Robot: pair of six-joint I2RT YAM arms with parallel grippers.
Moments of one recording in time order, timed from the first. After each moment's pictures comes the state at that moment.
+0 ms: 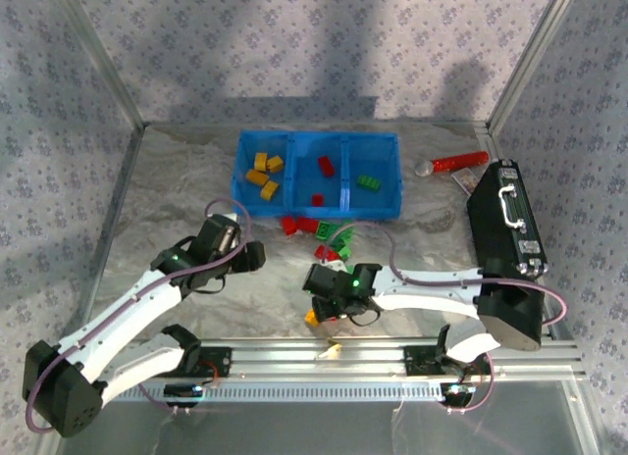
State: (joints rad) left arm -0.62 0.93 0.69 -0.68 -0.10 -0.64; right arm 1.22 1.47 0.88 -0.70 0.12 0.92
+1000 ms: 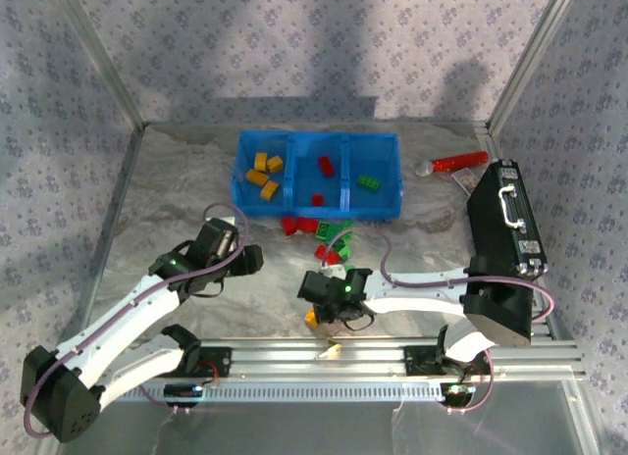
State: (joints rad) left arm -0.62 0.90 0.66 -0.68 -0.10 -0.64; right arm 1.26 1.53 0.88 -0.68 0.14 1.04
